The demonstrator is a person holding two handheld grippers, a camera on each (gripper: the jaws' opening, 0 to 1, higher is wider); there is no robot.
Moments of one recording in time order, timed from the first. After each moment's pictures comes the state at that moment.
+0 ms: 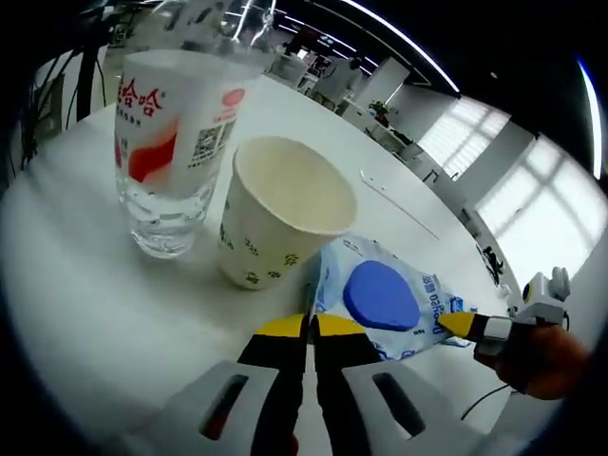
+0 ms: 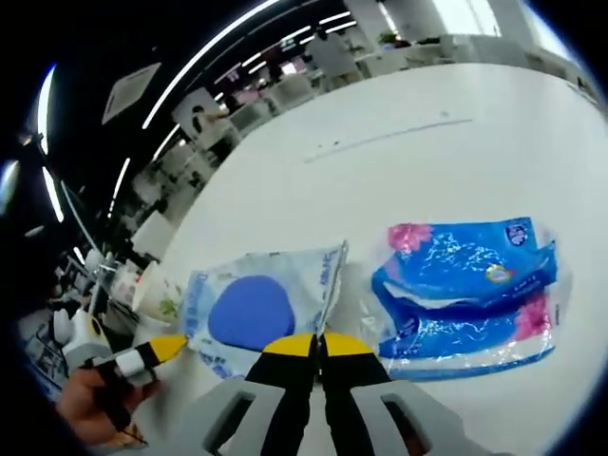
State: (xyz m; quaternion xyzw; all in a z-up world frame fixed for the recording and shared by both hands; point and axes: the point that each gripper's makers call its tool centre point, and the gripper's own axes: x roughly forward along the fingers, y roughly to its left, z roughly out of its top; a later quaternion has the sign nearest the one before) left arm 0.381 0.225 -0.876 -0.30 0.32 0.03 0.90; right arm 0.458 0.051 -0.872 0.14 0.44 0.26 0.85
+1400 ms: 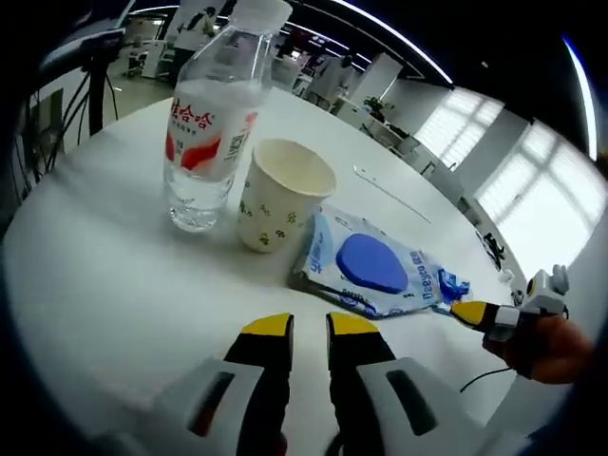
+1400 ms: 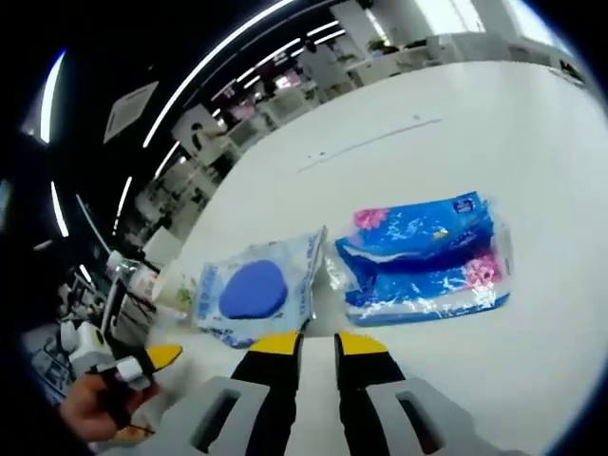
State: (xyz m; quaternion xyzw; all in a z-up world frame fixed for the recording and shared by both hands) left arm 0.329 0.213 -0.857 -0.27 0.33 0.02 0.91; right arm 0.419 0.003 -0.855 0.18 0.42 0.25 0.85
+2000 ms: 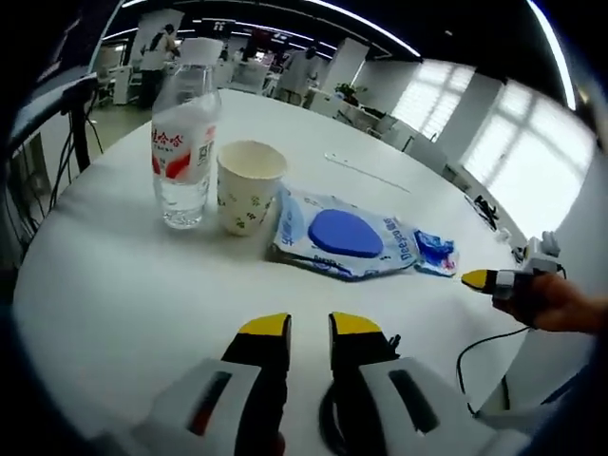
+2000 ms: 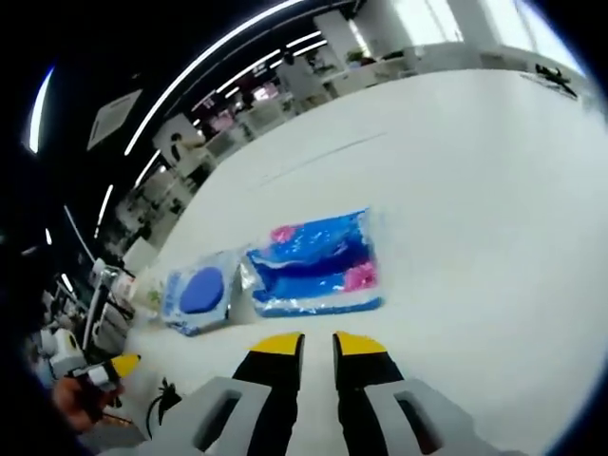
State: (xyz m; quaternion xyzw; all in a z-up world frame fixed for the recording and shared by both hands) left arm 0.299 0.189 -0.838 -0.19 0.34 -0.02 0.92; right arm 0.425 -0.097 -0.855 0.16 0.41 0.20 0.88
